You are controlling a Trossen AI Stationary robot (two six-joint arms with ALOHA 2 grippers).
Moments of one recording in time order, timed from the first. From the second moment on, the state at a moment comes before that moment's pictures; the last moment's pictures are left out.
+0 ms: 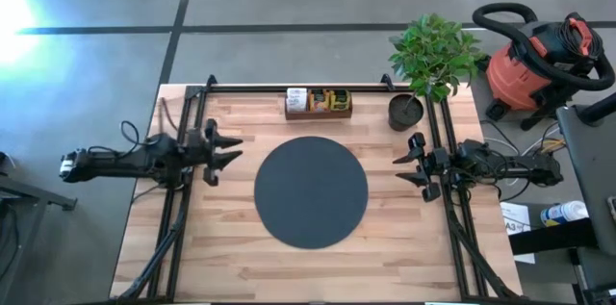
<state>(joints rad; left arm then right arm) 0.03 0.26 0.15 0.26 -0.10 -0.09 0.01 0.00 0.01 0.14 -0.13 0.05</state>
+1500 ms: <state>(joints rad) 0.02 0.00 0.01 0.02 -0.10 -0.08 0.01 0.00 0.01 0.13 -0.13 0.05</state>
